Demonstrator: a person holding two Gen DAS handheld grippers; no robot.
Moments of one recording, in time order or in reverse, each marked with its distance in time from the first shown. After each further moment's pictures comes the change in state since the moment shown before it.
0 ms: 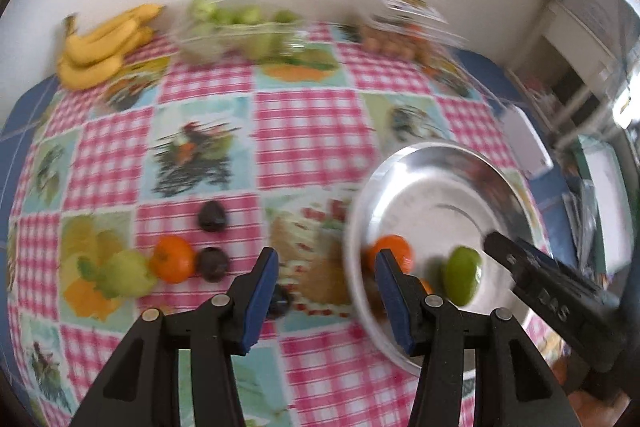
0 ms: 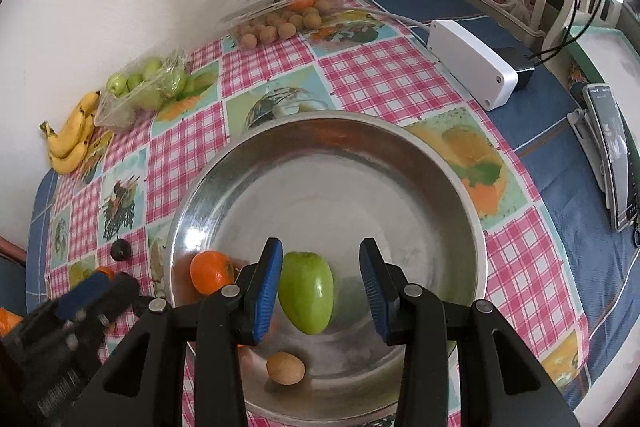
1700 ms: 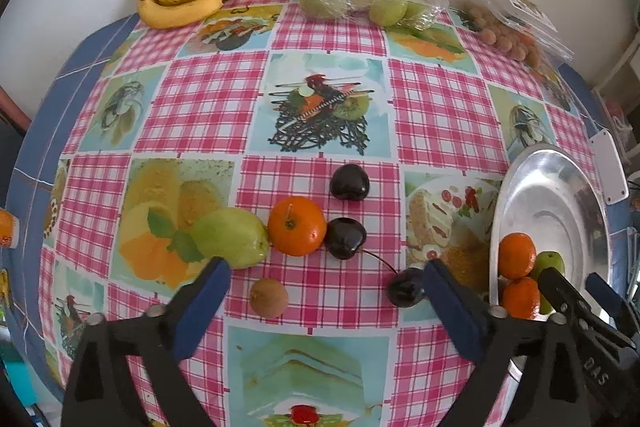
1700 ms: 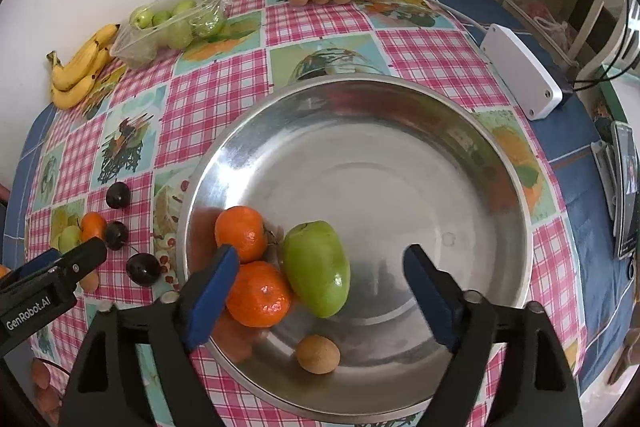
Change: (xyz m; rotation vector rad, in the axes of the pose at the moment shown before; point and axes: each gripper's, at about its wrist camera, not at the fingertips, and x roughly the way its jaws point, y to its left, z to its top) left arm 0.017 0.067 -0.013 -0.140 0.079 0.216; right arm 0.020 0.046 -0.014 -0.167 0.075 -0.040
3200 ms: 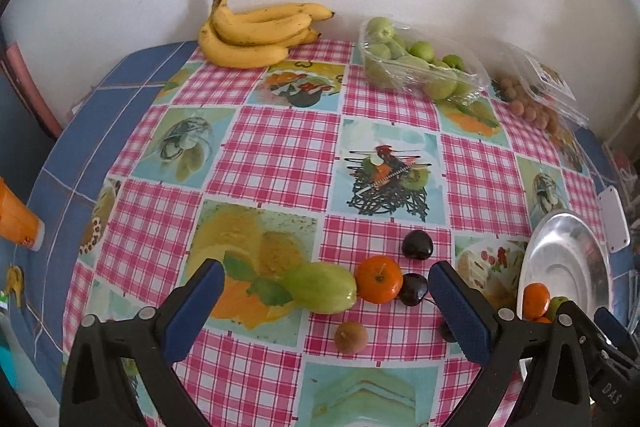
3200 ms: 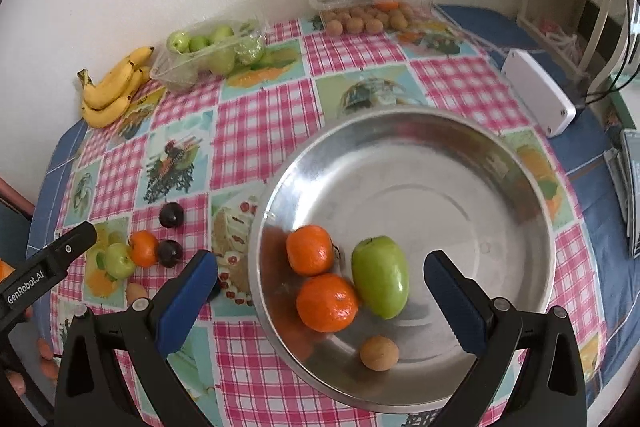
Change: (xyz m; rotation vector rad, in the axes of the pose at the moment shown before) left arm -0.033 0.058 0.011 -0.100 -0.171 0.037; right arm -0.024 0.028 0.001 0.017 -0.097 0.092
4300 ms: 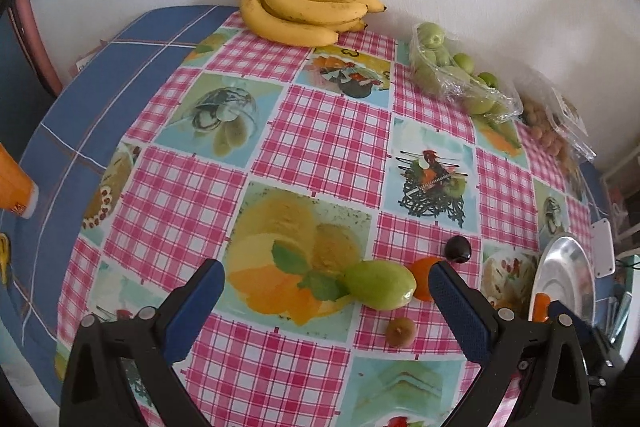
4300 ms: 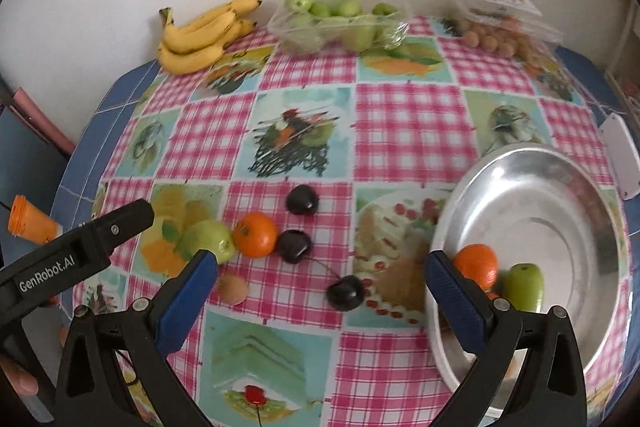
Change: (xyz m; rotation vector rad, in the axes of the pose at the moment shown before) left arm 0.006 0.063 0.001 -0.126 0.059 -0.070; right arm 0.018 0.112 -0.007 -0.209 0.078 0.153
